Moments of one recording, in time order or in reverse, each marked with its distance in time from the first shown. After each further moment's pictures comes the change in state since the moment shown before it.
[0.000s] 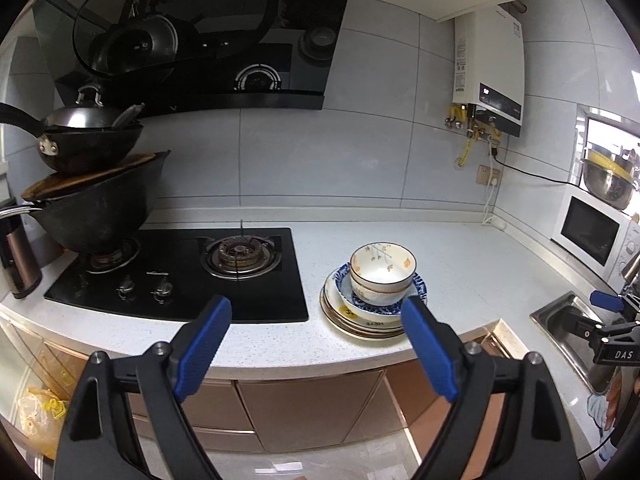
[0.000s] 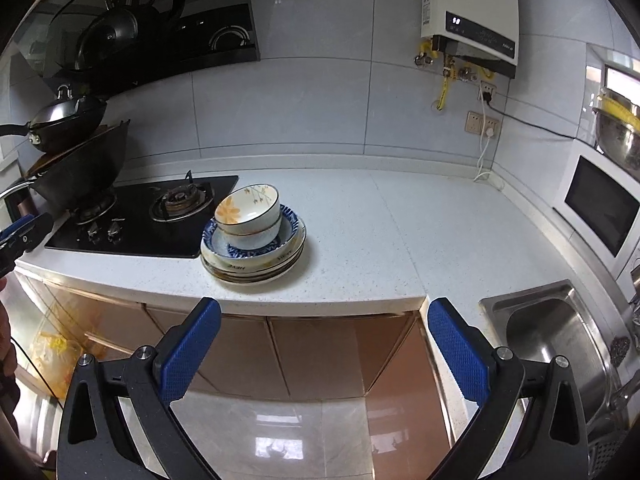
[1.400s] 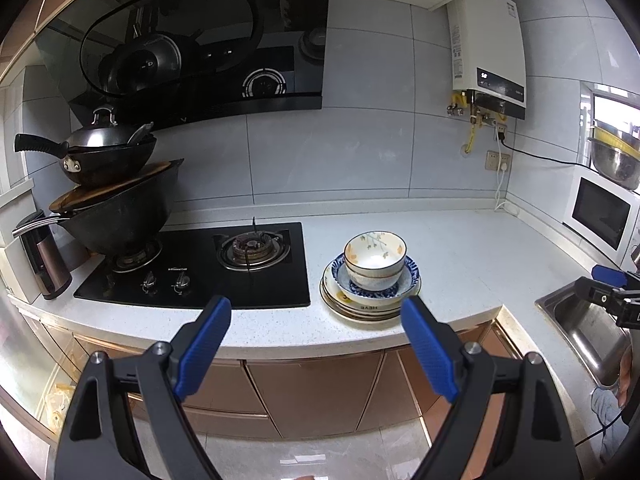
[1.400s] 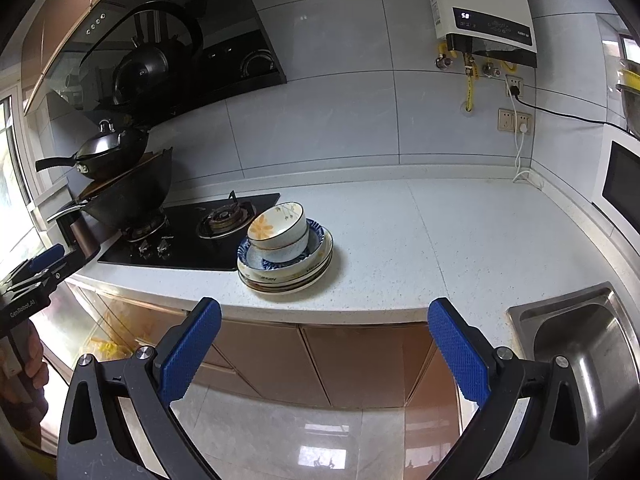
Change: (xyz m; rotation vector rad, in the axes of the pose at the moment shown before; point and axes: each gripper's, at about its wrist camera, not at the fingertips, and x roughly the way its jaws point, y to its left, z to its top) left arm -0.037 -0.055 -0.005 0.051 0.029 0.088; right arm -0.023 -0.049 -0.002 0.019 -0.058 0.209
